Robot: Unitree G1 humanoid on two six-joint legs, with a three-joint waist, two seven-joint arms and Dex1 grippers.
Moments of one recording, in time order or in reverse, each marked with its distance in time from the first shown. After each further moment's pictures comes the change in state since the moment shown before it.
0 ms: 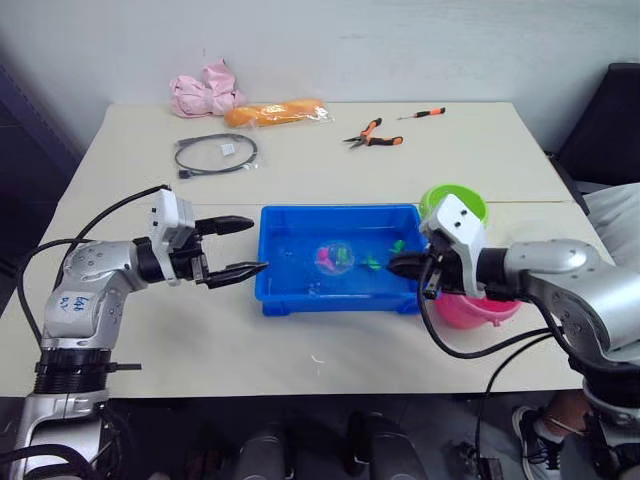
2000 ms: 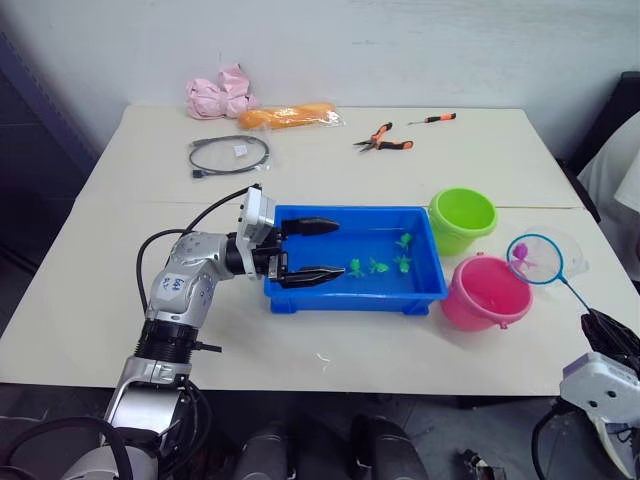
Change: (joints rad) left arm -0.180 -0.298 -0.176 0.141 0.023 -0.067 -0.095; right arm 1.195 0.210 -0.695 -0.128 -0.996 -1.427 -0.394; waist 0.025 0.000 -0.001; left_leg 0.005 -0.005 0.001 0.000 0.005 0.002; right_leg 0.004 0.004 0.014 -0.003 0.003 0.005
